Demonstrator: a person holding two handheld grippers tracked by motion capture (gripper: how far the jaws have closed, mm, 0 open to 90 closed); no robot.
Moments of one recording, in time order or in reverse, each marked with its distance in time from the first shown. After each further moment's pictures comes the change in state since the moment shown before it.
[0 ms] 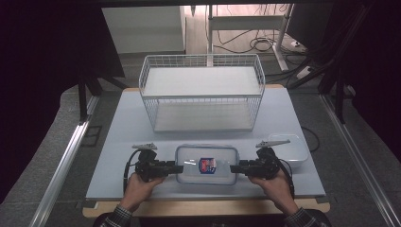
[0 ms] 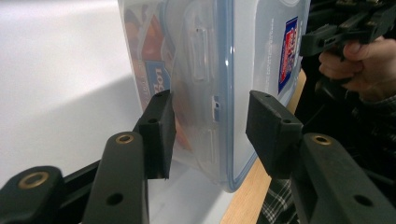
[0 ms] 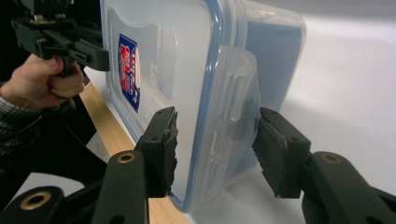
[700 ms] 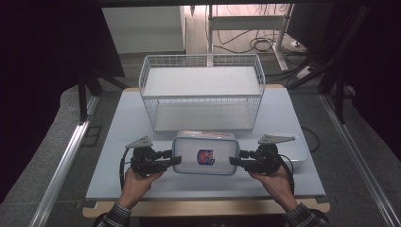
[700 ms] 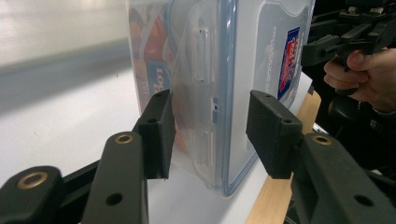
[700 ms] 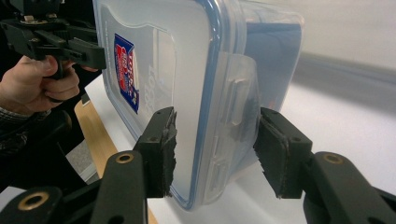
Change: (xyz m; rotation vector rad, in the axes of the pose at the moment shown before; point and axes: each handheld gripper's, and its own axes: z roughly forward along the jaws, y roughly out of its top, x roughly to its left) left arm -0.031 0.022 -0.023 -0.142 0.105 0.188; right arm 0.019 0.019 -0.013 -0.137 -0.026 -0.172
